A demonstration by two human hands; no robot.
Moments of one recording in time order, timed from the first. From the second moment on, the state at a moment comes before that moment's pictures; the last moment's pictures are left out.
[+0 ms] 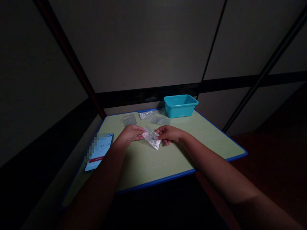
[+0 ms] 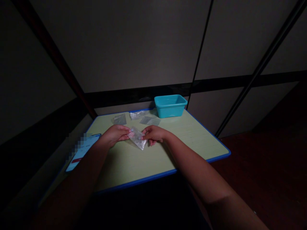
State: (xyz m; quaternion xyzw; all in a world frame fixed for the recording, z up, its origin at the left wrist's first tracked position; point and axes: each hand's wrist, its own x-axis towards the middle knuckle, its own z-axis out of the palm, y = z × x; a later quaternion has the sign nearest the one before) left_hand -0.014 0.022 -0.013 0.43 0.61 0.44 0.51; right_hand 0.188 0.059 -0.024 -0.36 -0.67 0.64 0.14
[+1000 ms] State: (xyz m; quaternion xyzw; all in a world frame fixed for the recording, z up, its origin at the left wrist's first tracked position) left_hand -0.038 0.044 -0.029 0.52 0.62 0.47 0.35; right_hand 0.185 0.064 -0.033 -0.37 -0.73 0.53 0.22
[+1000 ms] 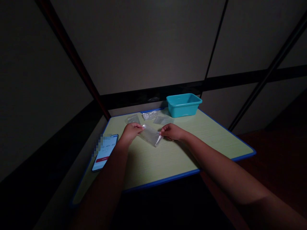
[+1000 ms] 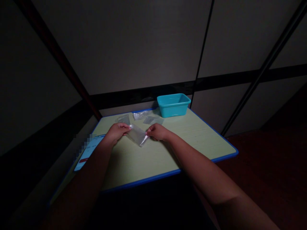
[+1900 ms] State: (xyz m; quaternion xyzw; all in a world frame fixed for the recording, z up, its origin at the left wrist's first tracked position) left_hand -0.039 0.050 -0.037 0.55 0.62 0.46 0.31; right_hand 0.176 0.058 -0.035 -0.39 -0.73 0.52 0.22
